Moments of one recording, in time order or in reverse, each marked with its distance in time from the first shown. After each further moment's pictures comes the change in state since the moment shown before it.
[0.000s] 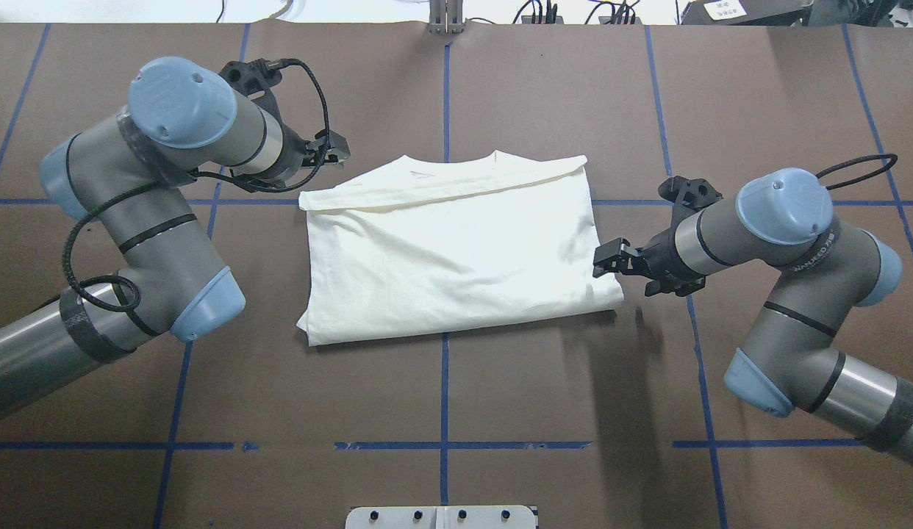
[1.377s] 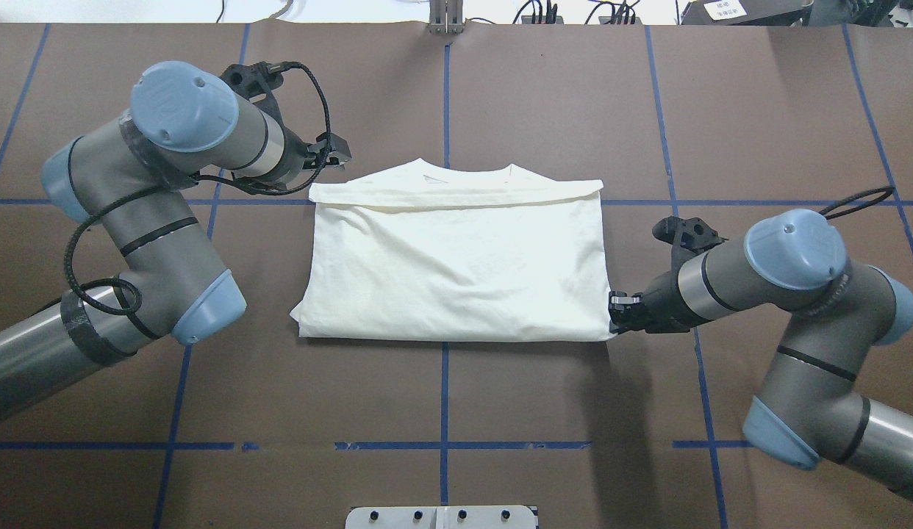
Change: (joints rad) left arm 0.005 0.002 -0.003 -0.002 0.005 0.000; right arm -0.104 -0.125 0.168 0.000 0.011 -0.006
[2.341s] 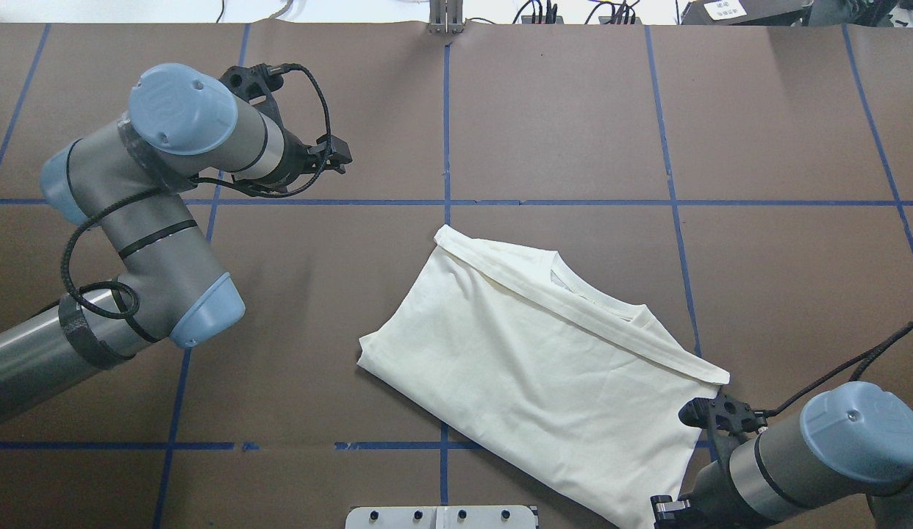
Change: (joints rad) left arm 0.008 0.004 -0.012 0.000 -0.002 -0.004; right arm -0.369 -0.276 0.276 0.008 0.006 0.108
